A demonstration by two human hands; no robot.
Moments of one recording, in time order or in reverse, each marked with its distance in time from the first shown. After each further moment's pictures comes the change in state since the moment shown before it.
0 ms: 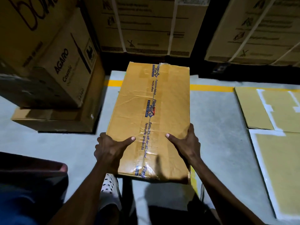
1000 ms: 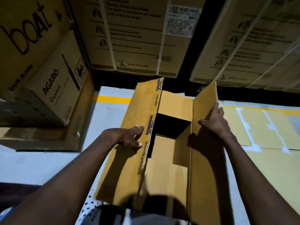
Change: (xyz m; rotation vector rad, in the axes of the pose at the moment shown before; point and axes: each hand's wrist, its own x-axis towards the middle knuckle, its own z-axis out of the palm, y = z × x) left_hand 0.004 0.154 -0.056 0.686 -0.811 0.692; right_hand 0.099 -0.079 -0.160 -0.425 0.126 -0.054
